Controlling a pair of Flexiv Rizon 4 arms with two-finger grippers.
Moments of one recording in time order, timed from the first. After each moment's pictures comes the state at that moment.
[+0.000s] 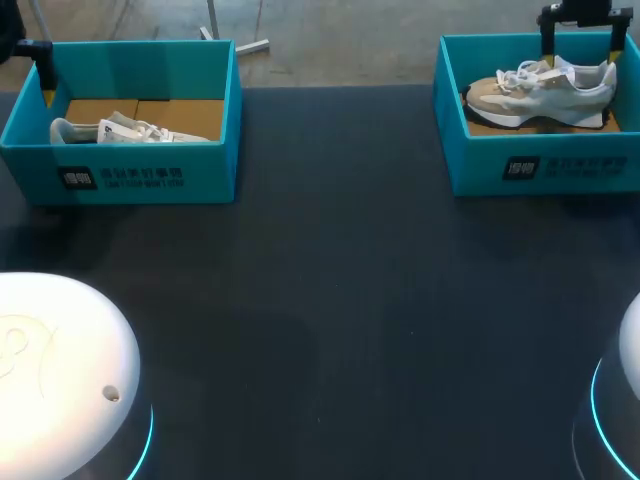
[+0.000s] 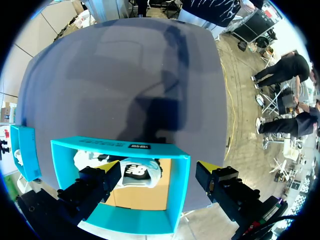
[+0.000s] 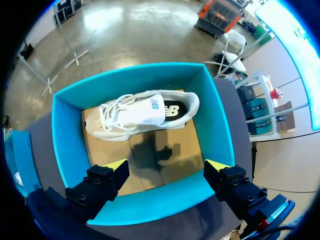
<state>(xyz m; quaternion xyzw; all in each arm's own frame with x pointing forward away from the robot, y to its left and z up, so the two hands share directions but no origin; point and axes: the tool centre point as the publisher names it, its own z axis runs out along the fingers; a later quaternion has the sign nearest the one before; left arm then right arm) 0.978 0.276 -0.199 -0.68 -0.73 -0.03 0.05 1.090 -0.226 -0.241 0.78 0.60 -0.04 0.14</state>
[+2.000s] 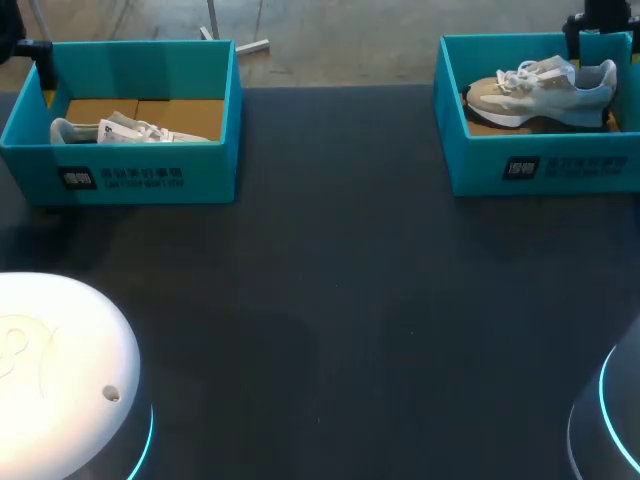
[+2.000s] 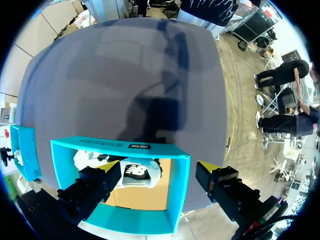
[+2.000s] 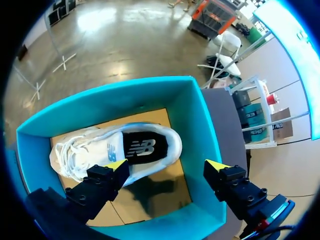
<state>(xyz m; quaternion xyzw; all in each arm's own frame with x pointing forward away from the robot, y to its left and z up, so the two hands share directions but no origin) 0.978 0.276 -0.200 -0.68 -0.73 -0.02 0.05 1.157 -0.309 -0.296 0.78 0.60 -0.06 0.17</state>
